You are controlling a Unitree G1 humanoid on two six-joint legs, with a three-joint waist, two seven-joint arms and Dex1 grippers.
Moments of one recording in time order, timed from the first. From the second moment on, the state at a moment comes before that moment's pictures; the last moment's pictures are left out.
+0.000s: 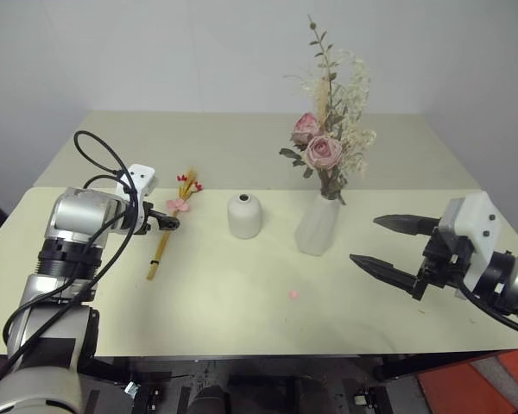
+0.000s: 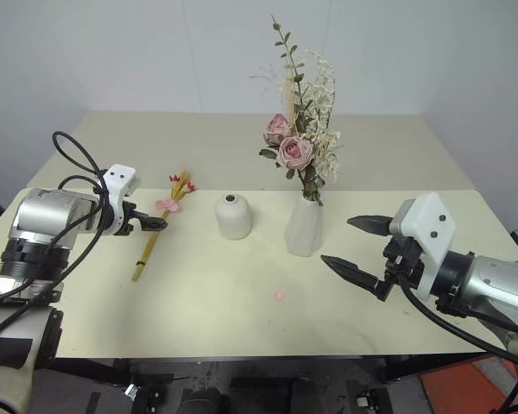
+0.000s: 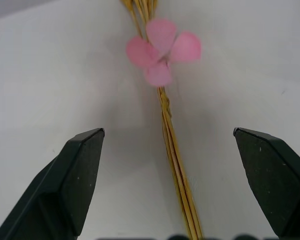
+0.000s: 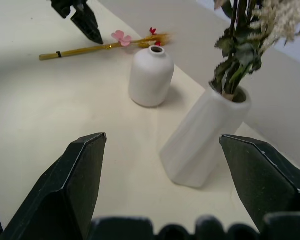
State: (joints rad) left arm -0.91 0.71 -0.10 0.34 -0.13 1.21 -0.68; right arm -0.05 -0.95 -0.45 -0.76 0.81 0.74 0.68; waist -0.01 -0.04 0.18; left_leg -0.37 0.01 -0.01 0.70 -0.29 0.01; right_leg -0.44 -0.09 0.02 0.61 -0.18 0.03
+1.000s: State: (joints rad) left arm -0.95 0.59 -0.05 0.60 -0.09 0.91 -0.55; right arm 0.02 -0.95 -0.49 -0.80 0.81 0.75 0.61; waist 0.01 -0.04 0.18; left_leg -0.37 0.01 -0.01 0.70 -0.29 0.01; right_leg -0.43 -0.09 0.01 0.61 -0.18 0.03
